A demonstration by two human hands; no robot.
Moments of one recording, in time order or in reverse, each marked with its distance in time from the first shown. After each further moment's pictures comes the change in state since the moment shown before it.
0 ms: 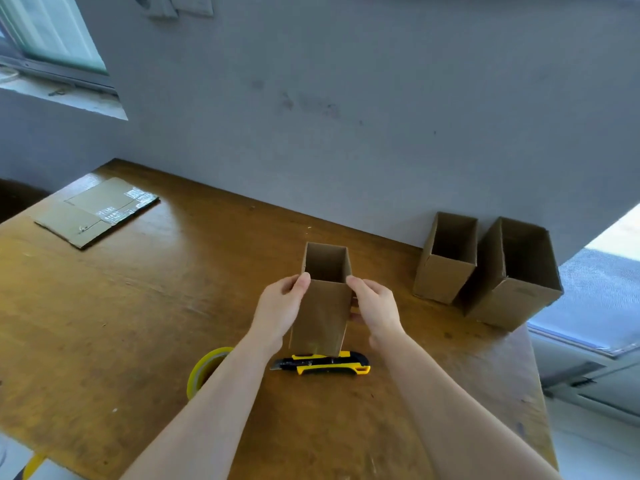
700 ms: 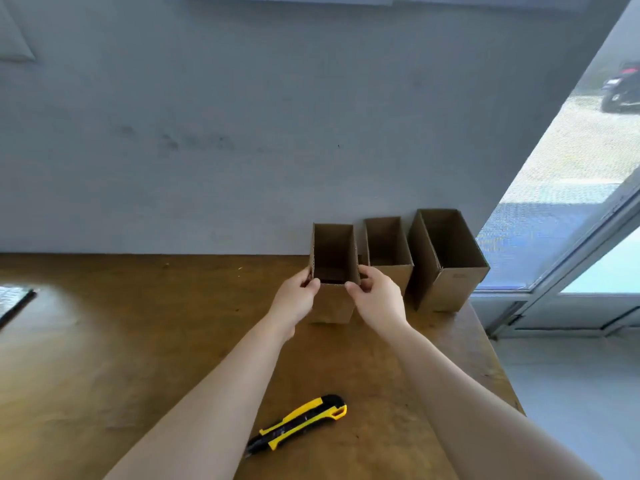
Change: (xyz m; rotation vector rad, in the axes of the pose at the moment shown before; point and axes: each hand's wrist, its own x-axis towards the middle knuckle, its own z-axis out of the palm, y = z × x) left_hand 0.080 0.072 0.103 0.229 -0.404 0.126; right_hand 0.056 -0.022 -0.069 -0.345 0.415 -0.165
